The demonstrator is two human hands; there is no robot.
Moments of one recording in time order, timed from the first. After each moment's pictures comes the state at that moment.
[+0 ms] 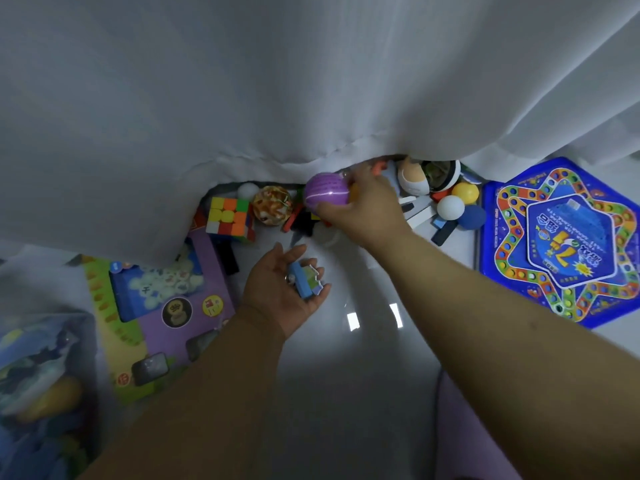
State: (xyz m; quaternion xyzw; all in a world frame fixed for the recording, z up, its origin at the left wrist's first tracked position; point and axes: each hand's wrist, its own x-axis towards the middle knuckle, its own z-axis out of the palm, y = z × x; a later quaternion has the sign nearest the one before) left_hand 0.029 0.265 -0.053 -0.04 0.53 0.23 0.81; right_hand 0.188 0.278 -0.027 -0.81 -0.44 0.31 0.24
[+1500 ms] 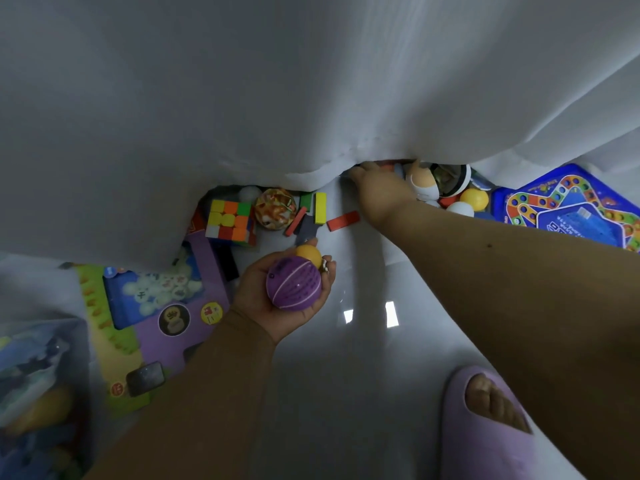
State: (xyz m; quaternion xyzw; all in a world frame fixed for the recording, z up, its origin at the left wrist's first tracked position) left_hand 0.015 0.276 -0.044 -0.15 0.38 0.19 0.89; right_hand 0.226 0.320 -0.054 -0.77 -0.60 0.20 -0.06
